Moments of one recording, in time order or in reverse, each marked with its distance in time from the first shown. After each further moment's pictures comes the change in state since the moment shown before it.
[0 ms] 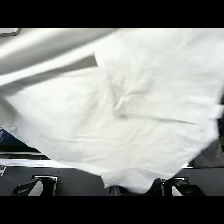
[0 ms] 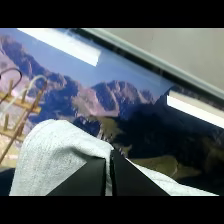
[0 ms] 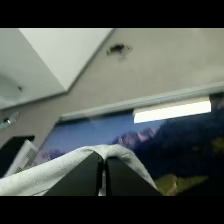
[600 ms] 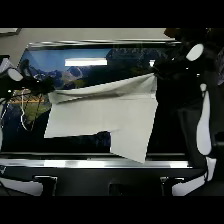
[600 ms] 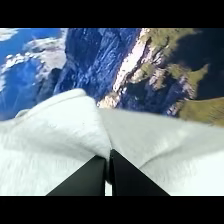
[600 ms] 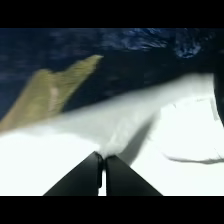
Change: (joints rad) left arm -0.179 -0.885 -0.008 -0.088 0.240 0.105; right arm 0.003 -0.826 -0.029 -0.055 0.013 0.018
